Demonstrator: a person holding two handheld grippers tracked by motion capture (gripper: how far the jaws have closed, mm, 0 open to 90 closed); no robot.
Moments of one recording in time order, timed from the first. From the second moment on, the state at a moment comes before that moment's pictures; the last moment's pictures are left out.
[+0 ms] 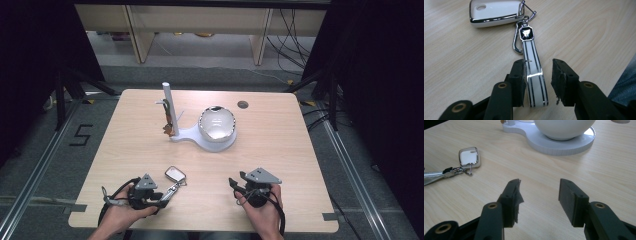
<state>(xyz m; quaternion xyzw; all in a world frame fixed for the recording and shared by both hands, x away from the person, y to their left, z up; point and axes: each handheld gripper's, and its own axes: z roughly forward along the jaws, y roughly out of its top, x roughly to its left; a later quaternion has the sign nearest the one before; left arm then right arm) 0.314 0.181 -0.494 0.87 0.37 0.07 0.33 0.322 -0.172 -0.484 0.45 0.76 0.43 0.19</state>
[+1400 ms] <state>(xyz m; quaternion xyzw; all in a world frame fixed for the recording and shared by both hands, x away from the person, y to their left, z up) 0.334 0.185 -0.447 0.84 0.38 0.06 0.39 0.321 -0.172 -0.487 0.45 0.76 0.44 0.18</state>
